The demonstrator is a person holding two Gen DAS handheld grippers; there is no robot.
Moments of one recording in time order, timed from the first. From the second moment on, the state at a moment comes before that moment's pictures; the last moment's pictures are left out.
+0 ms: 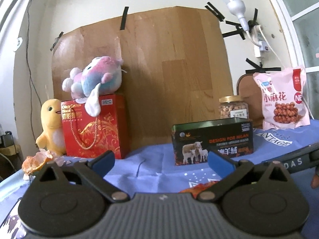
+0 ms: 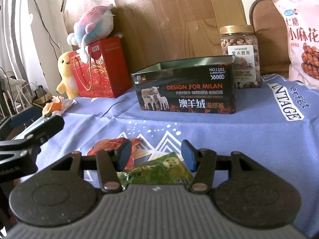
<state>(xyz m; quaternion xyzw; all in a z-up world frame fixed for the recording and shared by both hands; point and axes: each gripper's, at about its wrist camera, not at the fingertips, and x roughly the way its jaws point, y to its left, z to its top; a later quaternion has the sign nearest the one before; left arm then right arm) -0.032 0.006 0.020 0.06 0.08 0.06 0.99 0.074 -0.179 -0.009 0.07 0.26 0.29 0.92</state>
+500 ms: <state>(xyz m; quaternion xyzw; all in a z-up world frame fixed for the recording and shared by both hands) -0.038 0.009 0.021 0.06 0.06 0.07 0.99 0.074 -0.180 -0.010 0.07 0.26 0.29 0.92</state>
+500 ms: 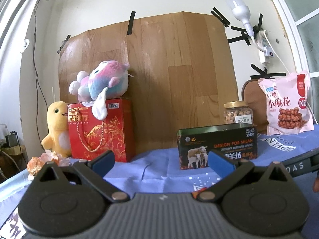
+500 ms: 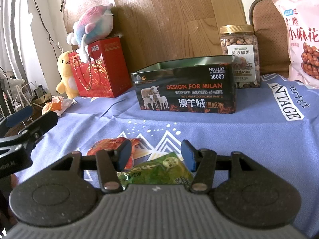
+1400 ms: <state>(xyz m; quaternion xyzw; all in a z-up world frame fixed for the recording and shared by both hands) -0.036 0.010 0.021 0.06 0.07 0.08 0.99 0.074 -0.179 -0.010 0.07 0.26 0.29 0.92</state>
